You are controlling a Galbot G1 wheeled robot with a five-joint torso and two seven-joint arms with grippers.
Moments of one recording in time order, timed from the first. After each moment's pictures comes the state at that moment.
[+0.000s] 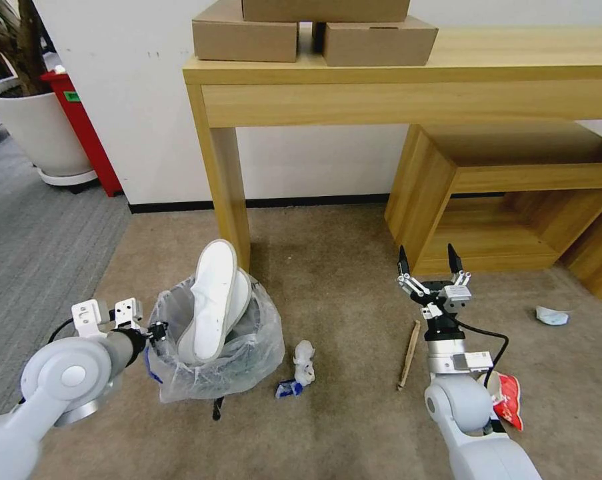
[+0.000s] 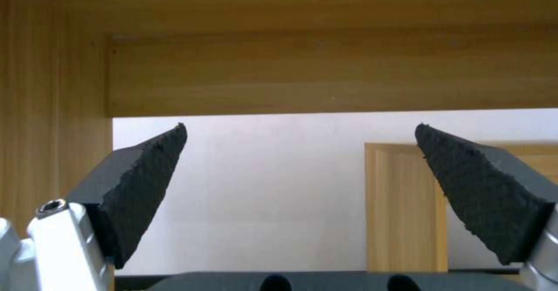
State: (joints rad) left arm 1.30 -0.71 -0.52 -2.12 -1.54 0.62 -0.82; right arm -1.26 1.29 0.44 1.79 0.24 0.50 0.06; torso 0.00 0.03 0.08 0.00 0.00
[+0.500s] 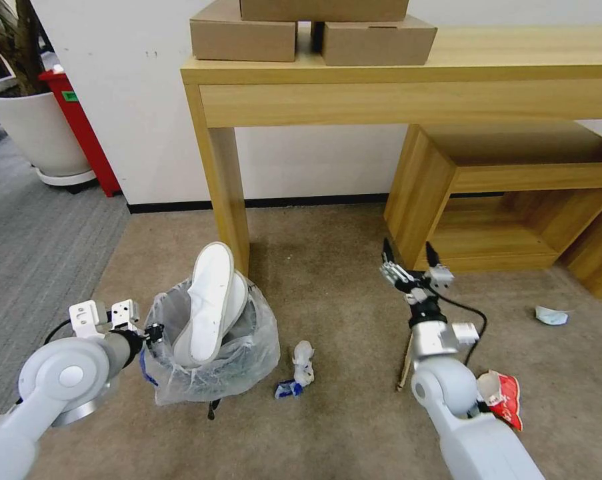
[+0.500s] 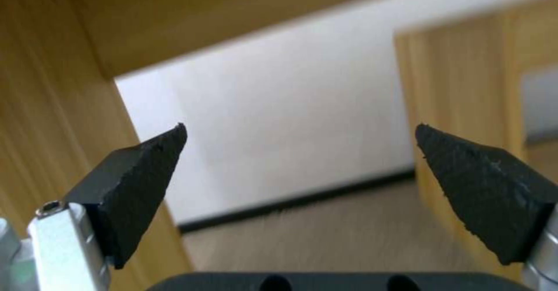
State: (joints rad) left arm 1.30 -0.70 -0.52 -2.12 -1.56 0.62 -0.84; right arm -1.10 1.22 0.25 1.82 0.58 0.14 0.24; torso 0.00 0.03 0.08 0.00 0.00
